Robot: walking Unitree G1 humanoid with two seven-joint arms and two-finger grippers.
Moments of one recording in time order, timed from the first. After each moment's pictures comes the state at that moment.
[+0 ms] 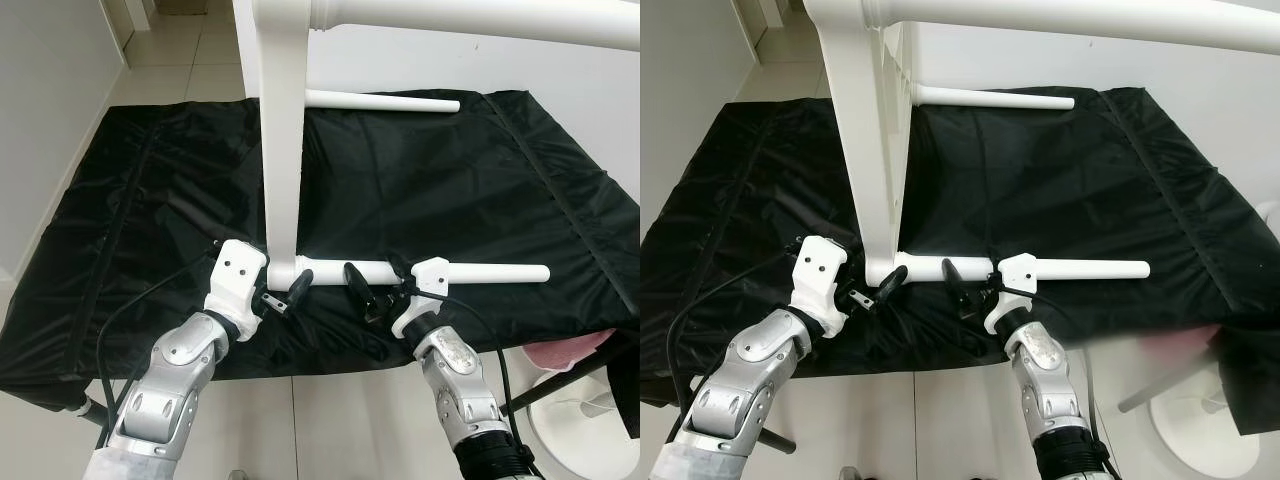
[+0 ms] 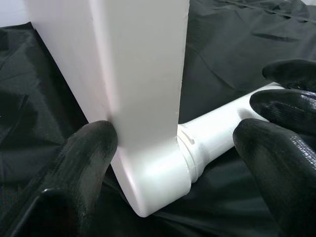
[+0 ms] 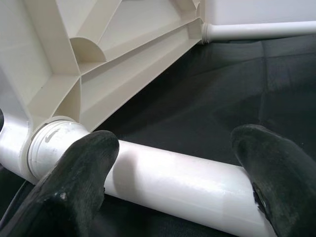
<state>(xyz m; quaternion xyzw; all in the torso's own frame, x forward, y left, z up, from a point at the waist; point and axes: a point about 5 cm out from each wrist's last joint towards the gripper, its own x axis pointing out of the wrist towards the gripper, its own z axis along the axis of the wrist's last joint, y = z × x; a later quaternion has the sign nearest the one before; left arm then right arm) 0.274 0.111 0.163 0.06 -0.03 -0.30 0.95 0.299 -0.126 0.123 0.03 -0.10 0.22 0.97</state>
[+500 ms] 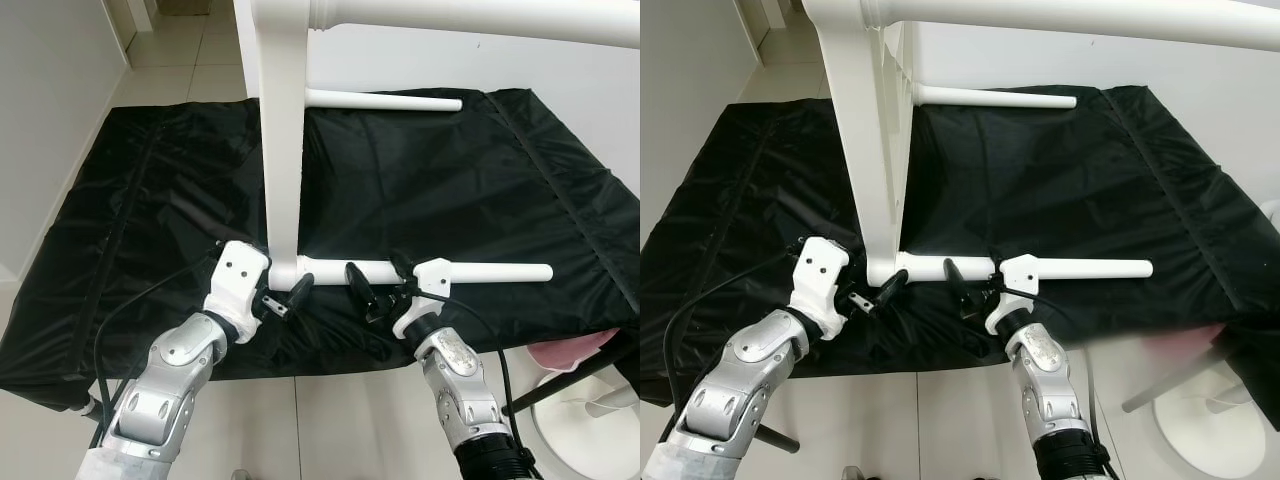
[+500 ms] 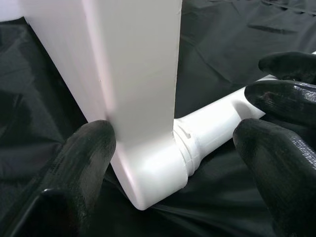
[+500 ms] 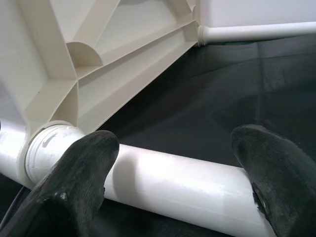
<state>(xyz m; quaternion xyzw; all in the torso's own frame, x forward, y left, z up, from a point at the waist) 0.272 0.107 0.165 0.06 -0.02 -0.32 0.95 0.298 -0.128 0.125 0.04 -0.10 0.21 0.97</state>
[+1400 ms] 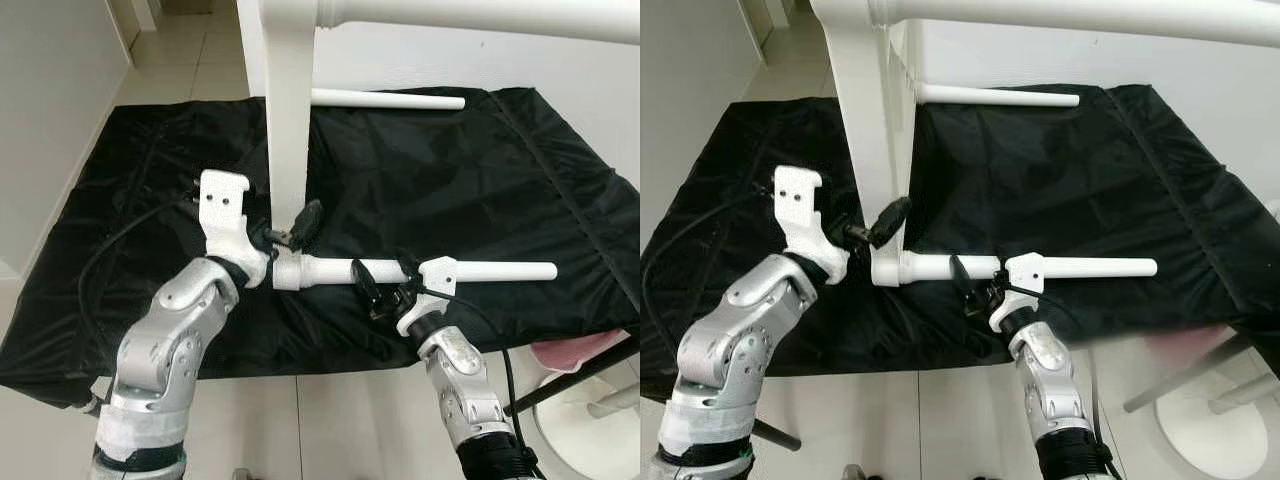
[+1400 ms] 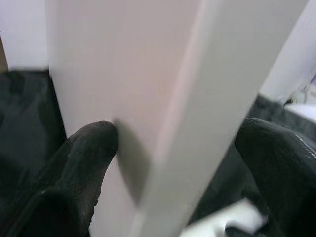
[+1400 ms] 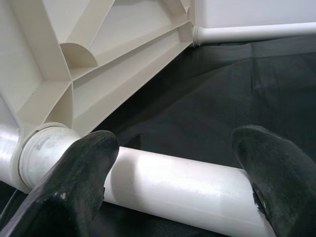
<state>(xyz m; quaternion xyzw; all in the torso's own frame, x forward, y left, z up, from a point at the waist) 0.291 0.101 0.249 -0.09 -0.11 -0.27 0.95 0.299 -0.132 0.126 0.03 -0.10 0.20 0.97</state>
